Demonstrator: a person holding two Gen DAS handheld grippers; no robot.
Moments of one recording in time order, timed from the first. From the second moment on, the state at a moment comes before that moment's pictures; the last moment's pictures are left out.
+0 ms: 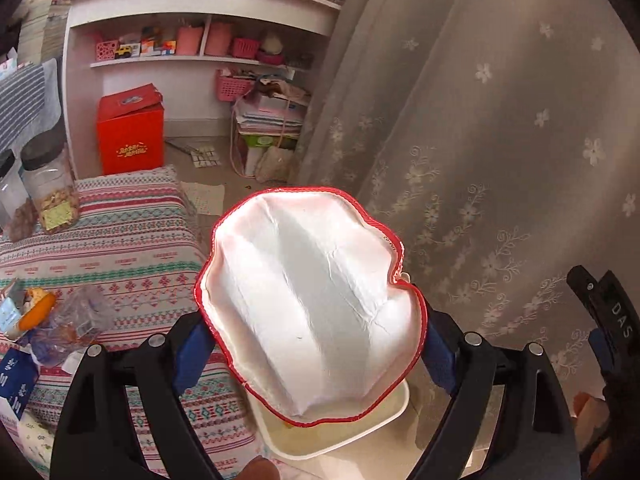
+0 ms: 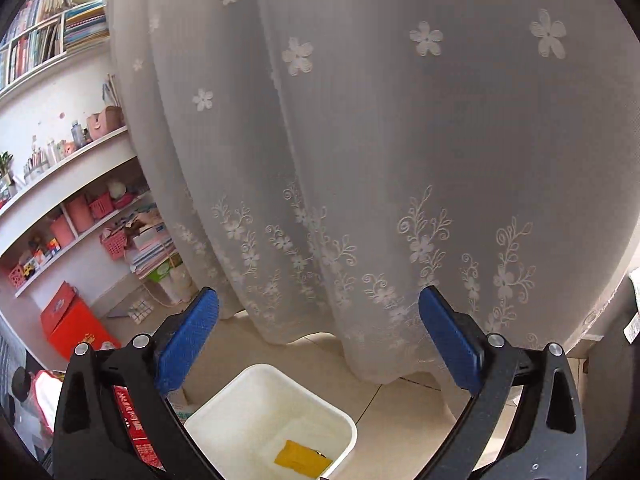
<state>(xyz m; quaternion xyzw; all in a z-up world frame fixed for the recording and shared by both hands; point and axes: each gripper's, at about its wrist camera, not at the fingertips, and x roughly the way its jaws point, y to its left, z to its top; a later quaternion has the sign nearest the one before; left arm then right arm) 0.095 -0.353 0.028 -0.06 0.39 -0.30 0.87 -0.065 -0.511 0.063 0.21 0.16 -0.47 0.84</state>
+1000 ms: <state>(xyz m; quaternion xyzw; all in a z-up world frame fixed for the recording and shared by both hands) 0.143 -0.115 -0.012 0.07 0.57 -0.09 0.81 0.023 -0.367 0.047 0.12 0.28 -0.25 0.92</state>
